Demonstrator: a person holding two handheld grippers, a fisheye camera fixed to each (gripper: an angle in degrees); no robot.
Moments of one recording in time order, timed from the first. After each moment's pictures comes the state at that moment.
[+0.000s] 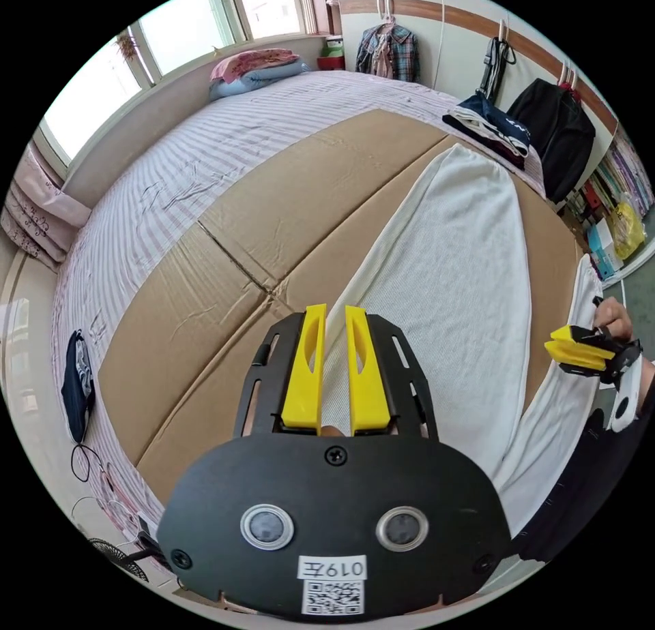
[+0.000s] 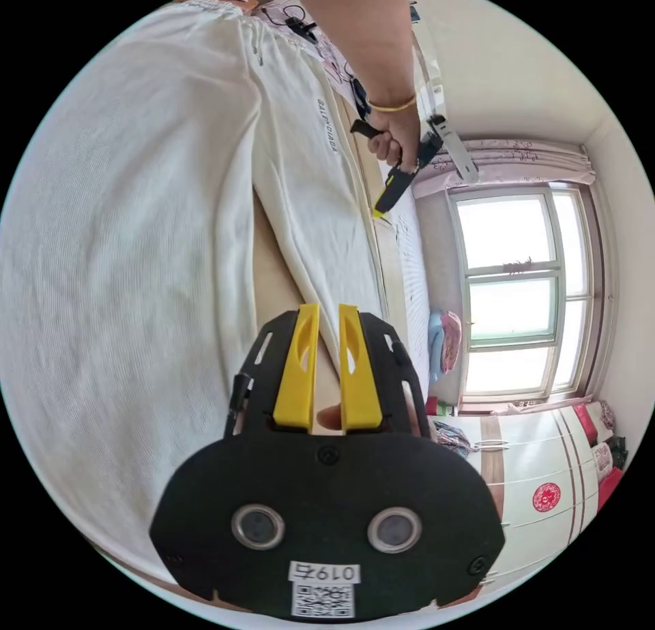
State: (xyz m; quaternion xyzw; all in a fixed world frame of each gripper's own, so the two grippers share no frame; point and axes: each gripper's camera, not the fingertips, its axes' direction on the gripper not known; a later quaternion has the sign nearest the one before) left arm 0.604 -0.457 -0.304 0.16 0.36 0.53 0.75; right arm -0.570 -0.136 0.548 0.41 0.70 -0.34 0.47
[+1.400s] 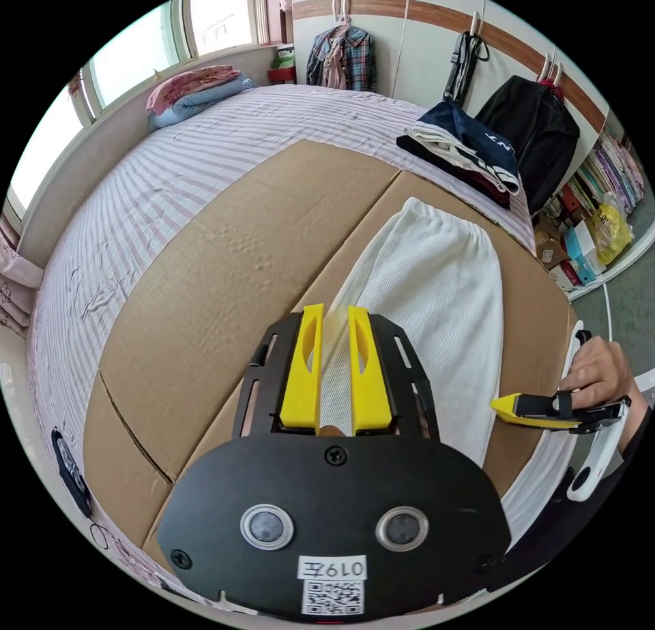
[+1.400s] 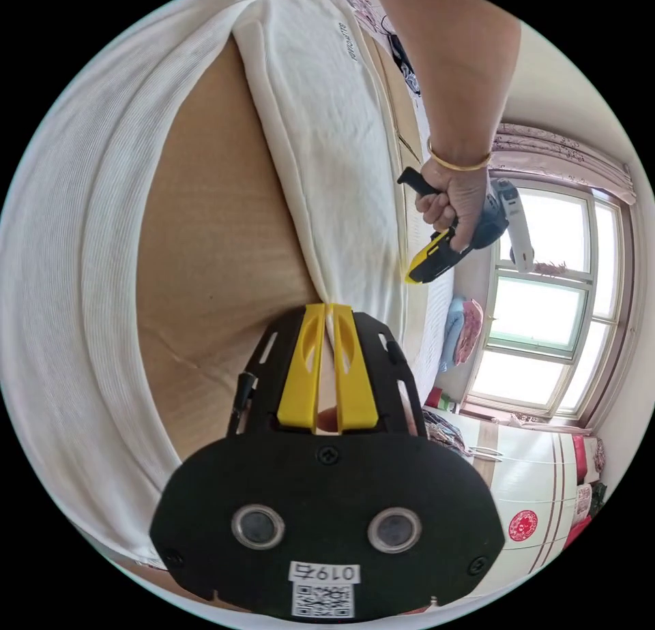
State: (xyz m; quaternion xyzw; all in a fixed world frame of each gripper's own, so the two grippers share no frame) left arm 0.897 -0.398 -0.416 0.15 0.40 0.57 0.70; right arm -0.325 -0.258 0.445 0.31 0.74 -0.35 0.49
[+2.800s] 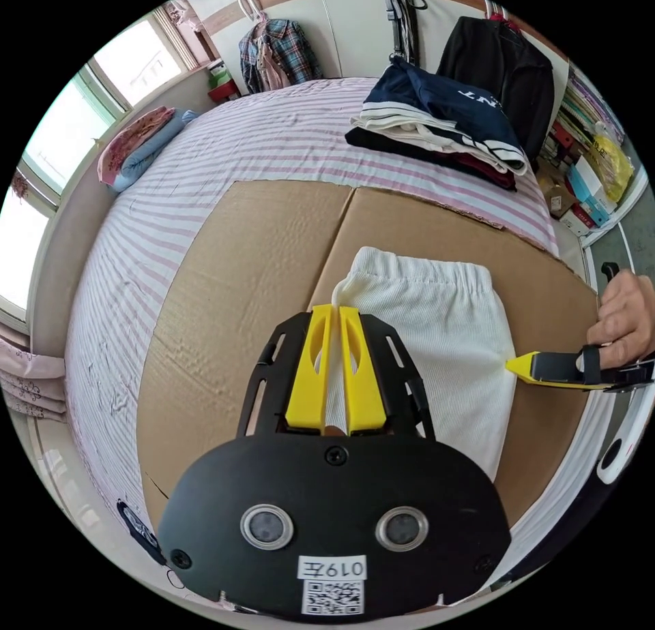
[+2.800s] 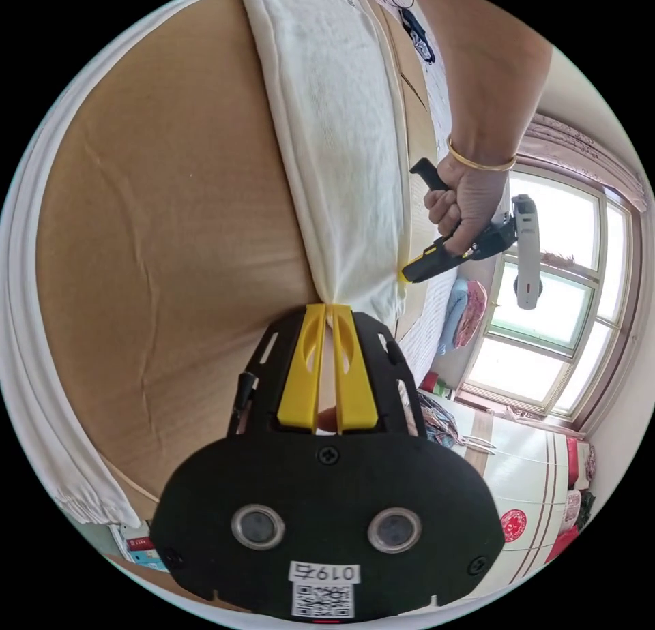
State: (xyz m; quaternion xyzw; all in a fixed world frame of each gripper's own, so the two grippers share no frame) left arm 1.042 -0.318 -0.526 0.21 0.33 0.65 0.65; right arm -0.170 -0.308 0.370 0.26 0.76 -0.33 0.49
